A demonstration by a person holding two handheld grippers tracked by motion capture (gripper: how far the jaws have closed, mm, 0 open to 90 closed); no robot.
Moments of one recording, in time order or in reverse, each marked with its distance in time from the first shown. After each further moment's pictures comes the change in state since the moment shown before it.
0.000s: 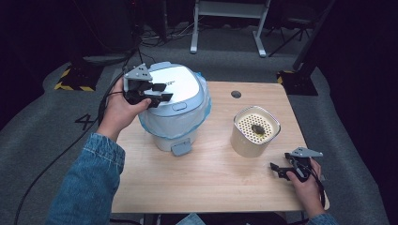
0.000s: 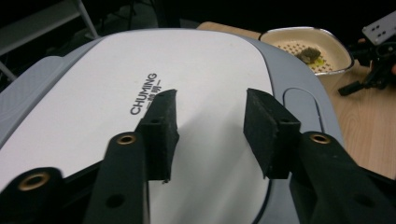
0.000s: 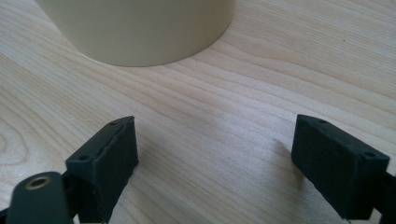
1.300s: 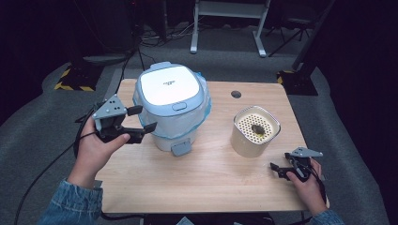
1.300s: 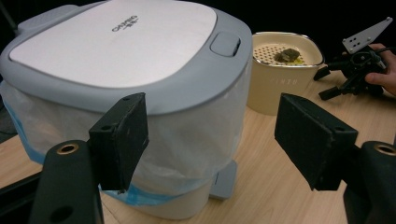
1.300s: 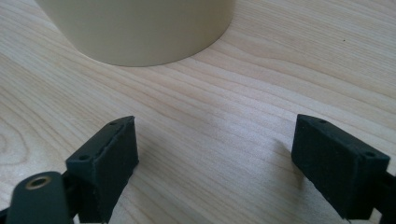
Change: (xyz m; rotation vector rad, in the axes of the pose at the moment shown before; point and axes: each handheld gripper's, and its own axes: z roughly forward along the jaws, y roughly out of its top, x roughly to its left) left arm -0.064 -0.065 -0.066 -0.098 0.102 -0.131; right arm 0.000 0.000 0.000 0.001 0.000 0.001
